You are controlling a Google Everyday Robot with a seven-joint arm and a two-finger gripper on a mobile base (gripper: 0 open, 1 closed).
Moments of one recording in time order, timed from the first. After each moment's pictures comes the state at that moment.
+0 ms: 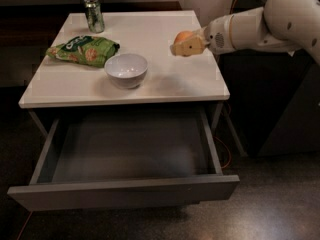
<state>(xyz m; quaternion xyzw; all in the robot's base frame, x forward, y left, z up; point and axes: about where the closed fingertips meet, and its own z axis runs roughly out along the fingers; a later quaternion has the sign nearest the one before) 0.698 -0.095 0.932 -0.37 0.76 0.25 0.47</state>
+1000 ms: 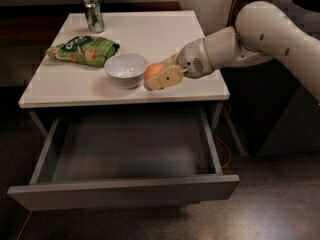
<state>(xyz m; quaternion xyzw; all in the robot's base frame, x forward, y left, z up) 0.605 -0.011 0.890 -0.49 0.71 0.35 0.36</state>
